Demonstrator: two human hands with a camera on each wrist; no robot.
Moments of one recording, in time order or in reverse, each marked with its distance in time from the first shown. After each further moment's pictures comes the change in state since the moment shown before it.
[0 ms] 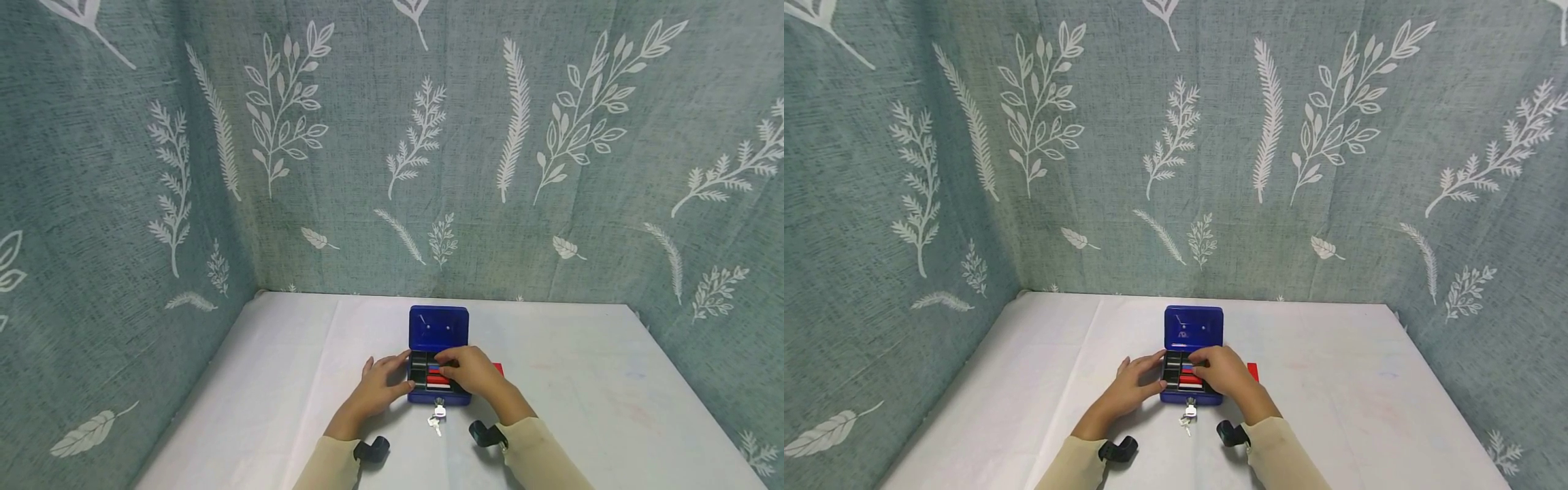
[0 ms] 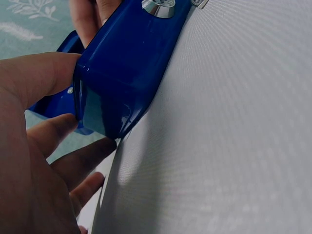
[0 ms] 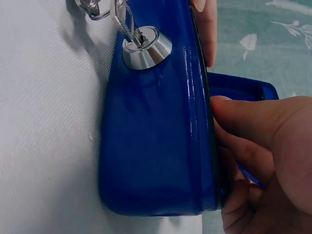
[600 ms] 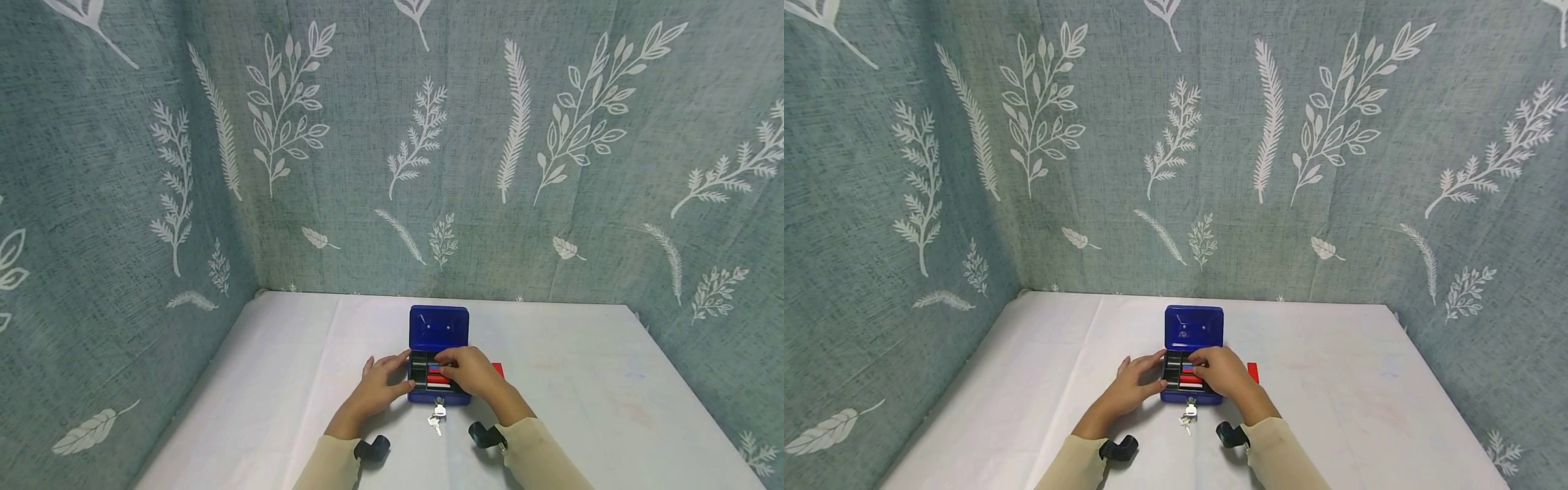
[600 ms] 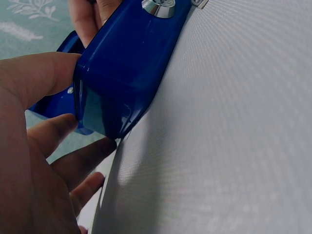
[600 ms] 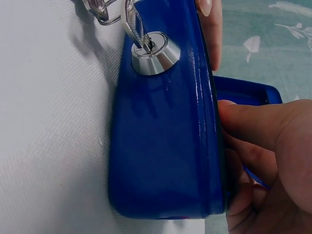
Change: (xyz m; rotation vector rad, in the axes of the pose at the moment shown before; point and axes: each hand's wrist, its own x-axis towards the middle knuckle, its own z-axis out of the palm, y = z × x) left_hand 0.000 0.000 0.000 0.003 0.000 -0.011; right_hand -0.002 -0.002 0.002 0.002 0.000 0.021
